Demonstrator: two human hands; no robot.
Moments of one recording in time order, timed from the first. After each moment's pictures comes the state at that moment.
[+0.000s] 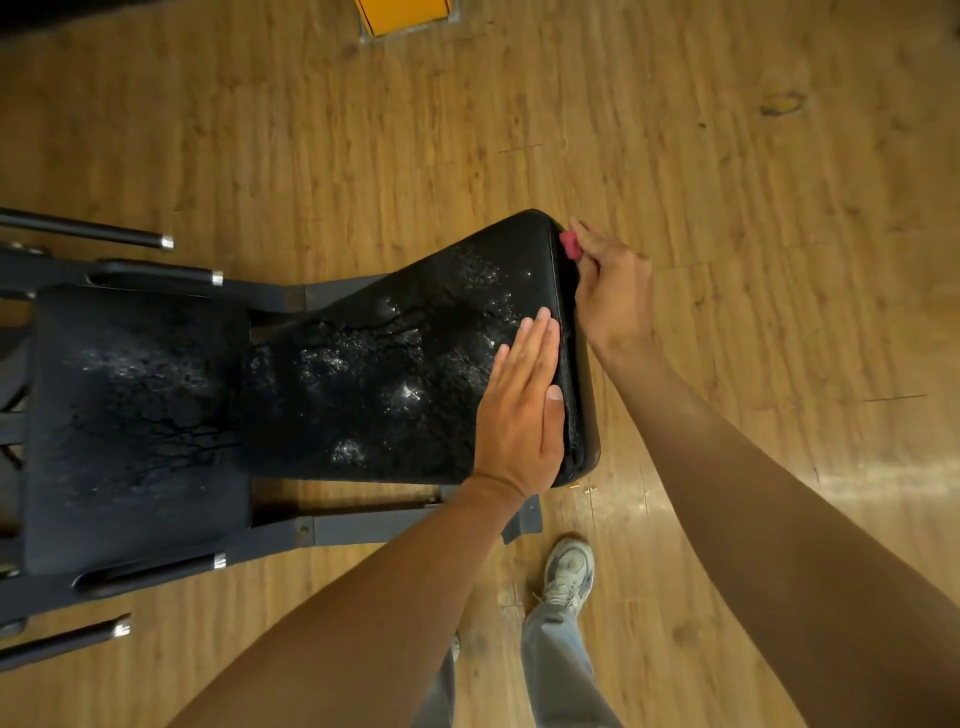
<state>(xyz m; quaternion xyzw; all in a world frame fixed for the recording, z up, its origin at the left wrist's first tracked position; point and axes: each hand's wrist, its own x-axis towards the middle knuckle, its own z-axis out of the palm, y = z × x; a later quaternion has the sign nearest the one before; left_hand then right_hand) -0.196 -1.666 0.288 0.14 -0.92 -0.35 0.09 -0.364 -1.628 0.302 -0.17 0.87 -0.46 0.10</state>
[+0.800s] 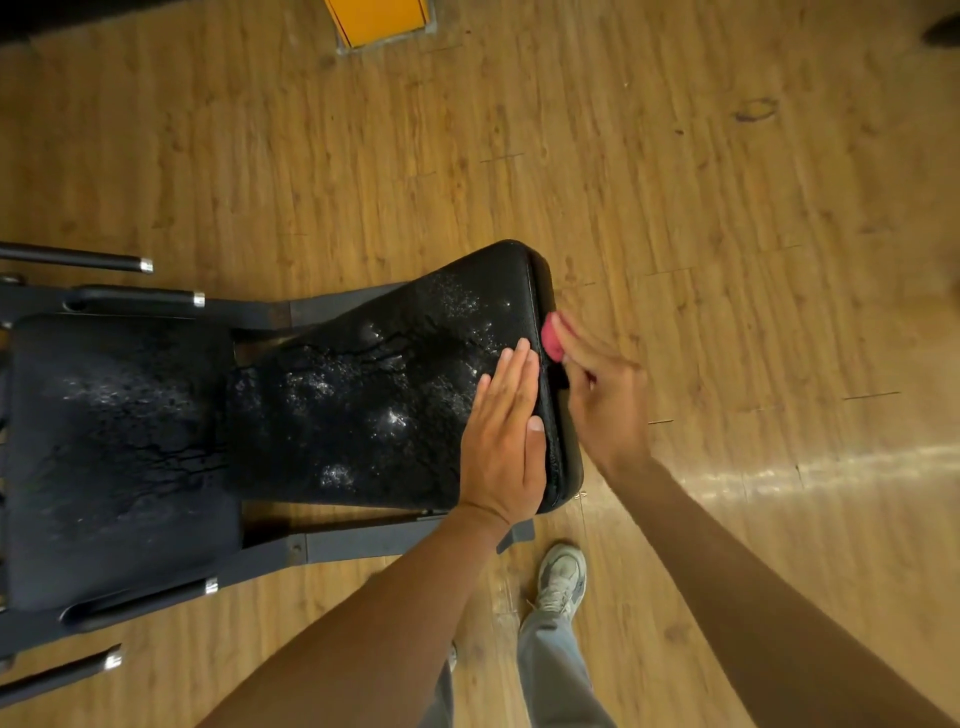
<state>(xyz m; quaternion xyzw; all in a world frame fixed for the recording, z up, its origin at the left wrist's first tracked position) -0.196 -1.666 0.291 0.15 -0.92 -0.35 0.06 -0.304 -1.575 0.316 -0.25 0.85 -0.47 0.06</state>
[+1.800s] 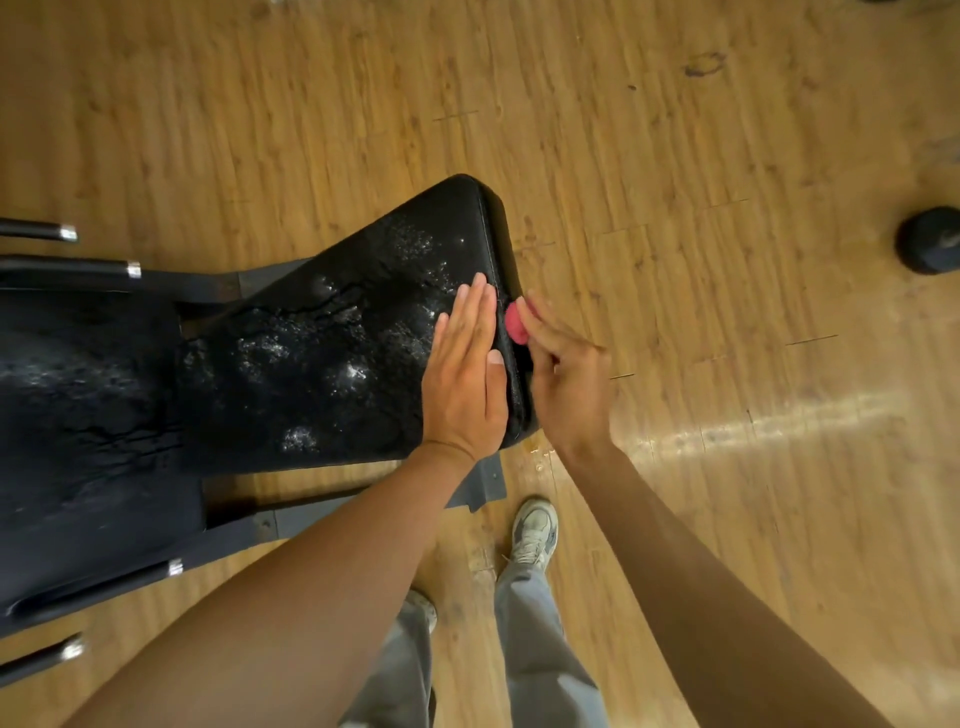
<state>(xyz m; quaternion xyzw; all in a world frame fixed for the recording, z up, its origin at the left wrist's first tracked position) -0.196 -1.666 0.282 0.14 -0.92 -0.34 0.10 -0.257 -1.559 0.319 -0.18 0.86 -0.46 0.09</state>
